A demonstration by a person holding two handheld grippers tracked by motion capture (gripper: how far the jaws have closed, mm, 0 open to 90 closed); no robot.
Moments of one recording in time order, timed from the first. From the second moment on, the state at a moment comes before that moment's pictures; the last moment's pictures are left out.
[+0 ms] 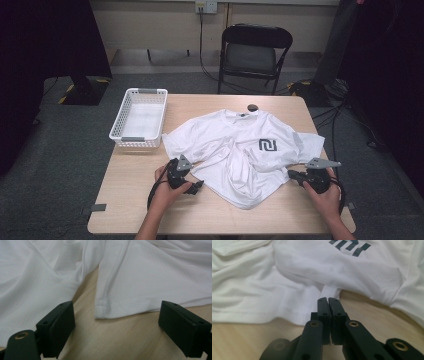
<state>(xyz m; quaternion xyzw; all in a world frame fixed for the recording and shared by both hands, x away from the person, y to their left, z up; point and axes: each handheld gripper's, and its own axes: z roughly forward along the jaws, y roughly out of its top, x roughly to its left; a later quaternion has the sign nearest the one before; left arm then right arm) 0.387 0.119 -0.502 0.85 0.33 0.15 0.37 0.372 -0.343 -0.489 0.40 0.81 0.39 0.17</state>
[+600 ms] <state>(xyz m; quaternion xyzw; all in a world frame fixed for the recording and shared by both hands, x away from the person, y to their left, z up) 0.387 0.119 -0.502 0.85 0.33 0.15 0.37 0.313 -0.382 -0.485 0.42 0.79 0.40 0.18</state>
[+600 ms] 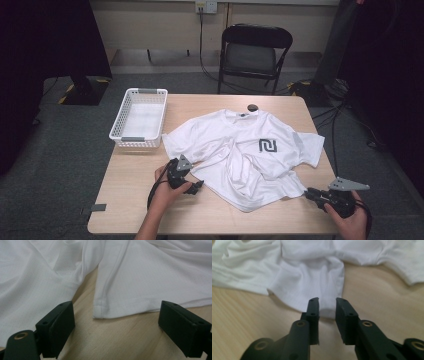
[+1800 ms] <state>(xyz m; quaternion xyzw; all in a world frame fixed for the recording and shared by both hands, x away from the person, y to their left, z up) 0.387 0.120 -0.502 0.85 0.33 0.15 0.38 0.305 -0.394 -0.487 0.43 0.81 0.37 0.16</state>
